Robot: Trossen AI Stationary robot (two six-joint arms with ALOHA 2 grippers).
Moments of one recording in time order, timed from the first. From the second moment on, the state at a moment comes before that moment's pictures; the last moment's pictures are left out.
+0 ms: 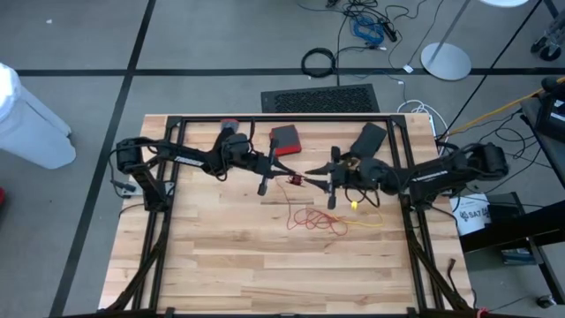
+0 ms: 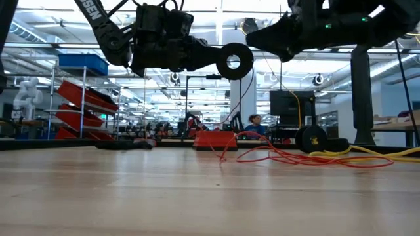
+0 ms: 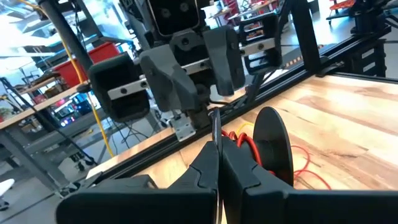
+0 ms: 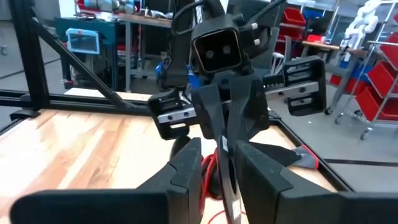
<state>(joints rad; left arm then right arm) 0.29 1.70 0.78 0.90 0.59 0.48 -0.02 1.26 0.47 0.77 0.10 -0.11</state>
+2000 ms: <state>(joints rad) 0.35 1.70 0.78 0.91 0.48 0.22 -0.02 1.32 0.51 0.76 0.28 -0.24</state>
